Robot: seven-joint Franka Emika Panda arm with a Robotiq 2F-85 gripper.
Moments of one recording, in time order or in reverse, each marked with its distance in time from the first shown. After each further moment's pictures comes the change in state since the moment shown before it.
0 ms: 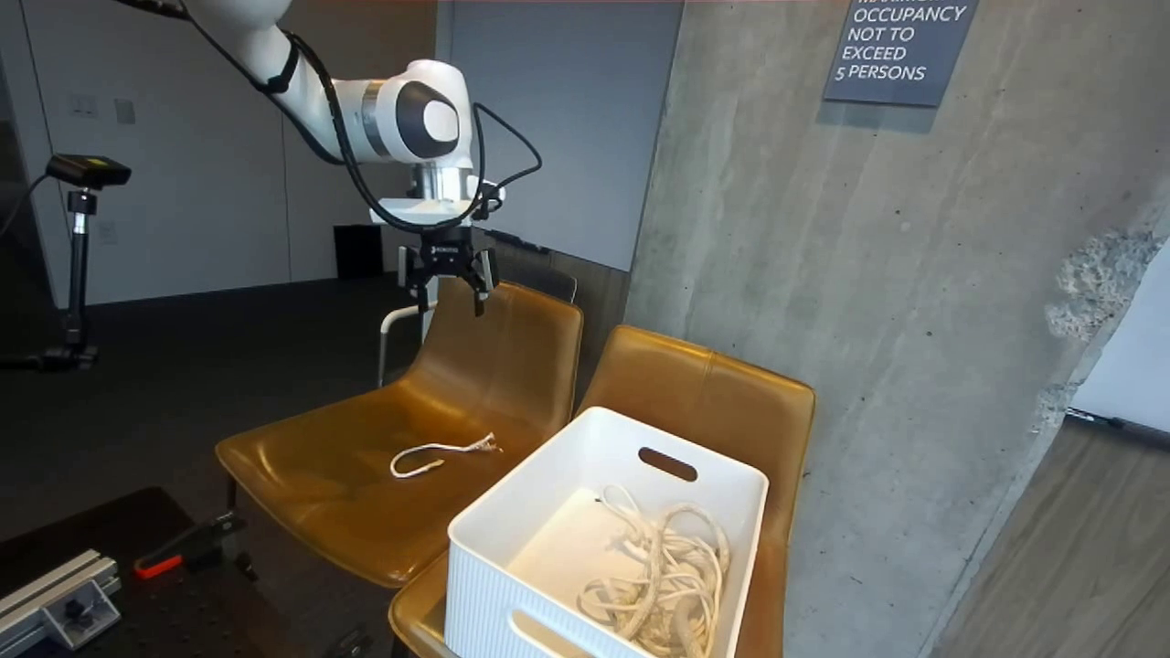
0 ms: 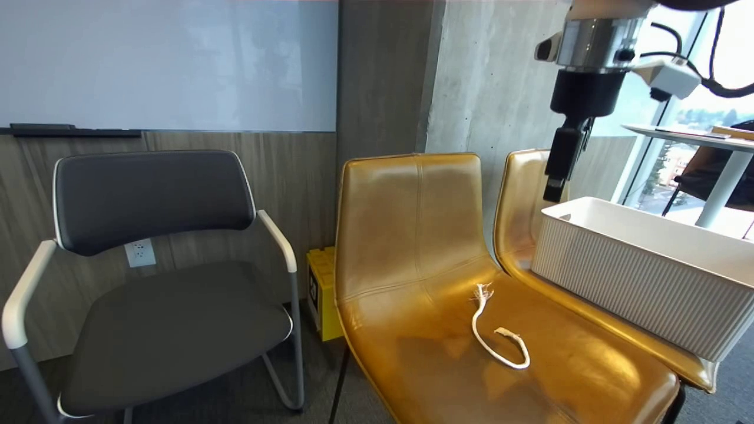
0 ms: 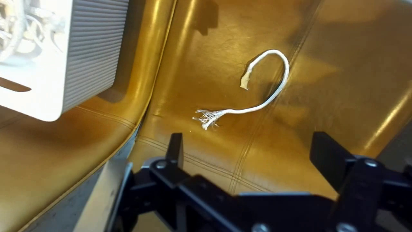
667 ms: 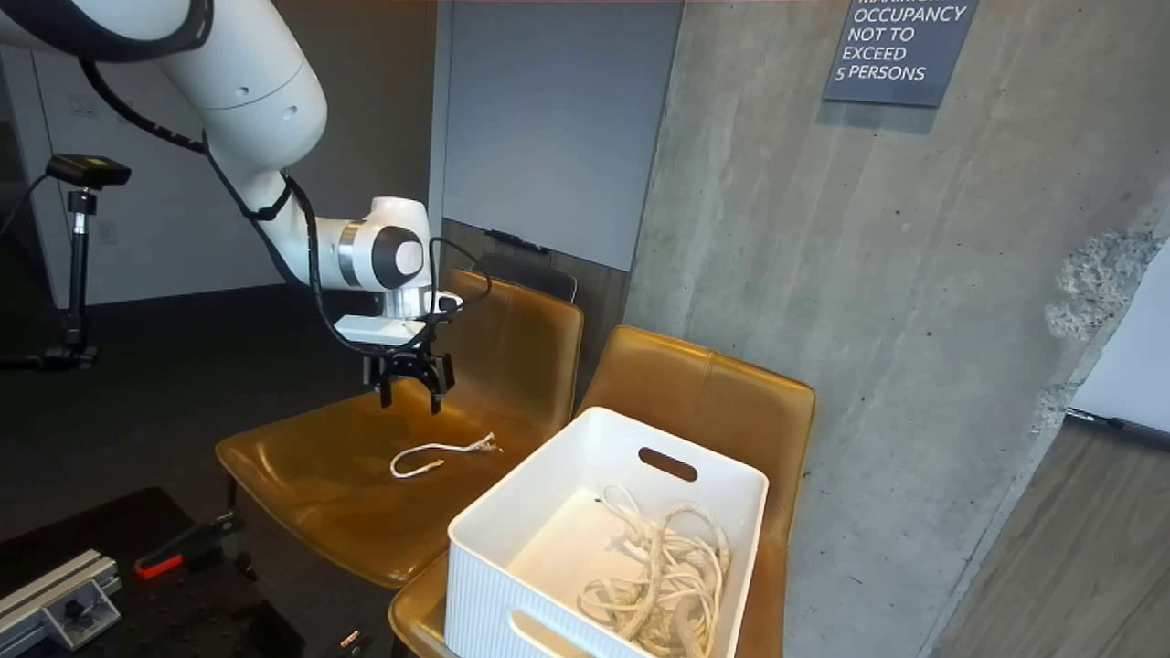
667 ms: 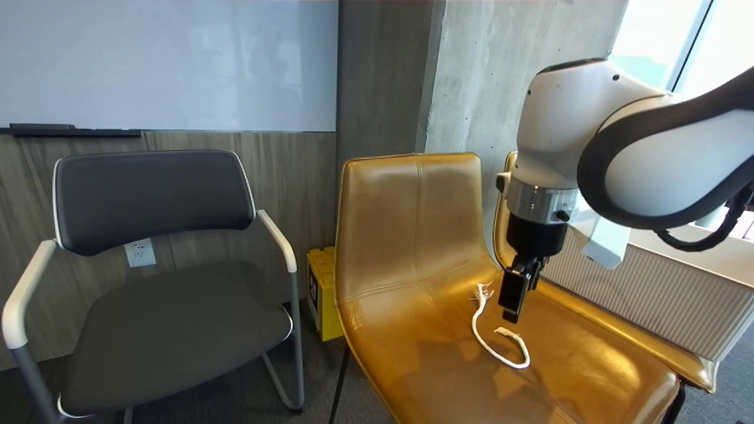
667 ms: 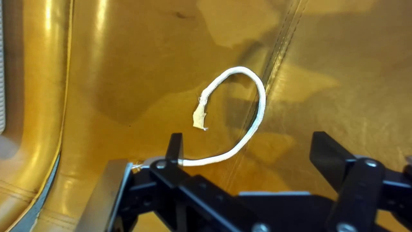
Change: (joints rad) arm 0.076 0.243 -0.013 -0.101 -0.053 0.291 0.202
